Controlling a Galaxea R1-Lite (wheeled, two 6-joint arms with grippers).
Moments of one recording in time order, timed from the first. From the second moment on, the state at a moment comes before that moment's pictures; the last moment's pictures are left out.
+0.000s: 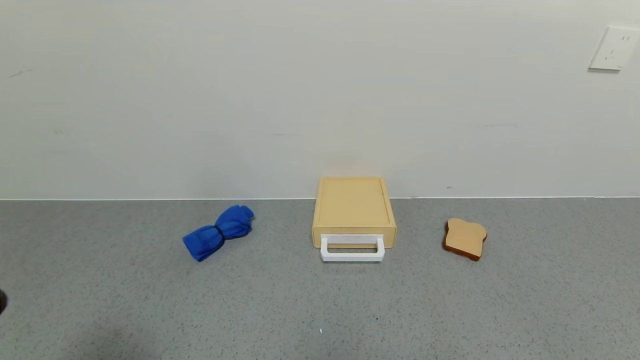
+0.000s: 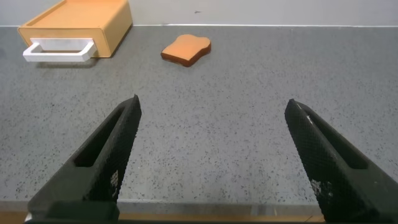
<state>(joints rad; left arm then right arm) -0.17 0.55 -0.54 0.05 0.26 0.13 0.00 0.00 0.00 0.00 0.00 0.04</state>
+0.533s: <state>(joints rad) -0.01 0.21 -0.49 0.16 0.21 0.13 0.00 0.00 0.00 0.00 0.00 0.04</state>
